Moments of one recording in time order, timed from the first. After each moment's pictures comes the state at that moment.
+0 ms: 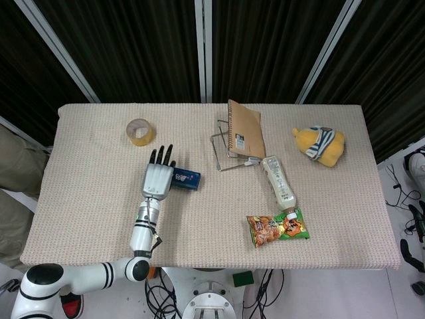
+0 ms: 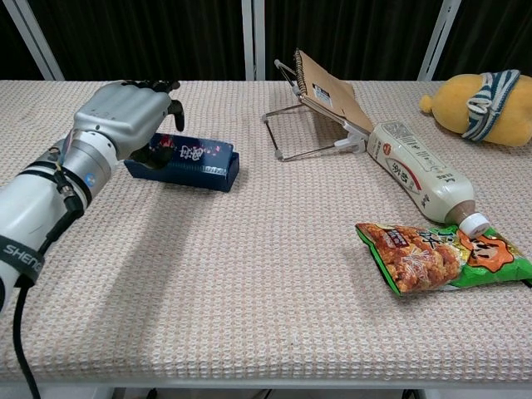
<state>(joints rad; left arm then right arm) -0.73 -1.95 -0.27 -1.23 1.00 1.26 0.85 -0.07 -1.07 0.02 -1.45 -1.51 1.55 0.07</state>
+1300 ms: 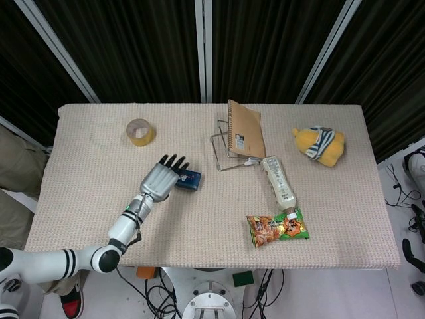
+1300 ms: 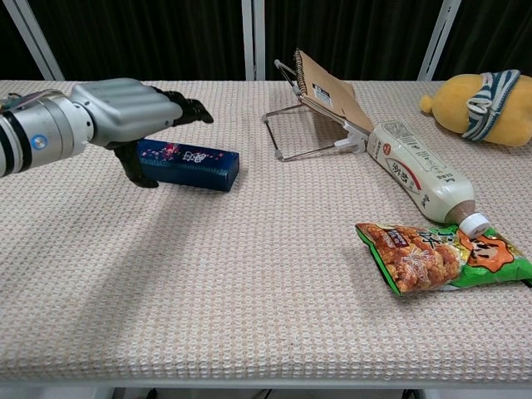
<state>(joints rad) -0.84 -1.53 -0.19 -1.58 0.88 0.85 0.96 -0.08 -1.08 0.02 -1.42 -1.52 1.58 0.09</state>
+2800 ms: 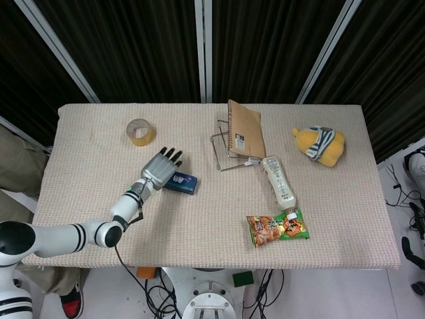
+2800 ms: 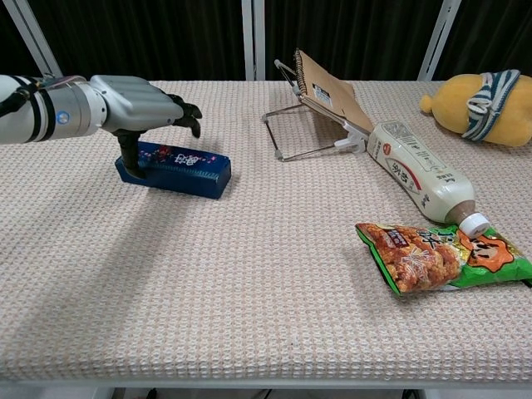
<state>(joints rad) -1.07 -1.51 -0.02 -1.40 0.74 0.77 0.80 -0.06 -1.05 0.02 -1.47 -1.49 1.52 0.06</state>
